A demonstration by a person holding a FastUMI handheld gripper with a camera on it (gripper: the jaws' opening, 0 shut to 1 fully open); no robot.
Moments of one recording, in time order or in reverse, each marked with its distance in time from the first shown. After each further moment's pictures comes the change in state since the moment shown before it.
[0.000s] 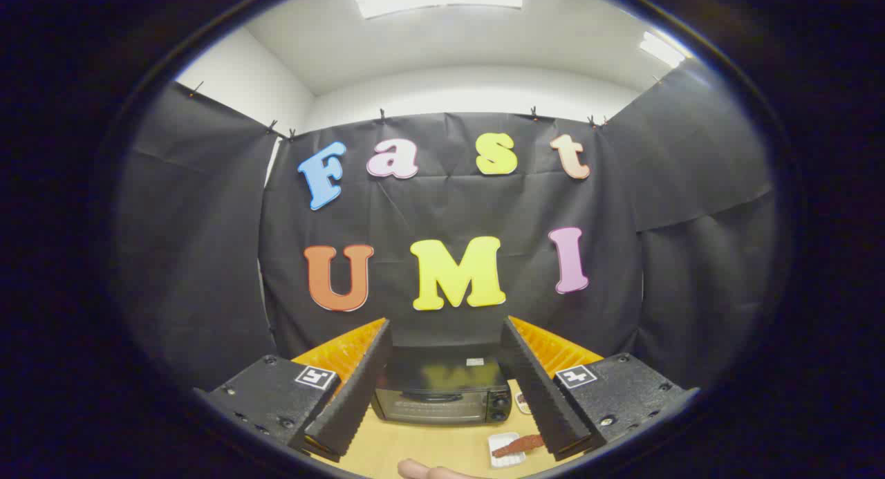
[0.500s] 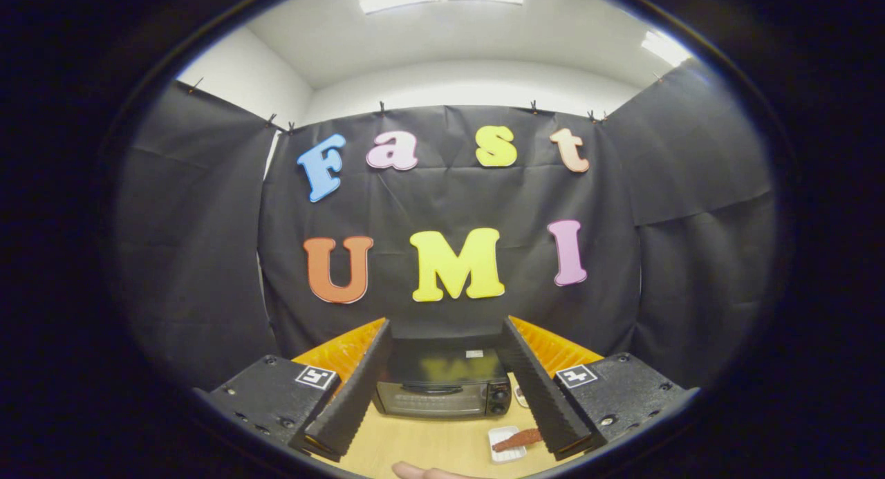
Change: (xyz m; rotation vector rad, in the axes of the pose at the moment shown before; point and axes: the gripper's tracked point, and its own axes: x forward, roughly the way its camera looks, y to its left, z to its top) arm -0.003 -0.006 -0.005 -0.006 0.014 -0.012
